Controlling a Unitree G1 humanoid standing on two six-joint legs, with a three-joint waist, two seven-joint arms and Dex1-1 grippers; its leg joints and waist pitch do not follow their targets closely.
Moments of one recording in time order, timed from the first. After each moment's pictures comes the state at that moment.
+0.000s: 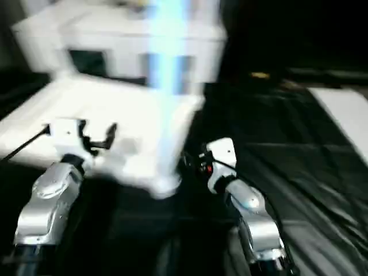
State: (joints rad) left arm -0.25 0.10 0.02 0.04 -0.20 0.23 -0.29; right arm -0.12 -0.18 0.07 0.01 0.18 0.27 0.36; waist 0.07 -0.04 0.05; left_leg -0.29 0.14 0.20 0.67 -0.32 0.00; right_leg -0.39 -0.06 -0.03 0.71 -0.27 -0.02
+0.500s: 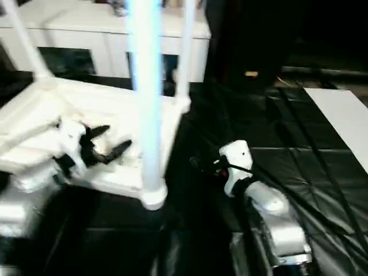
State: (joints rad) left arm -0.33 0.43 0.01 0.15 -0.24 0.24 -0.71; right arm -0.12 -0.33 0.06 -0.02 0.20 0.26 0.53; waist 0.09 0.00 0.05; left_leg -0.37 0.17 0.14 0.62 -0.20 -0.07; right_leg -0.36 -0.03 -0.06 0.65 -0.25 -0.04
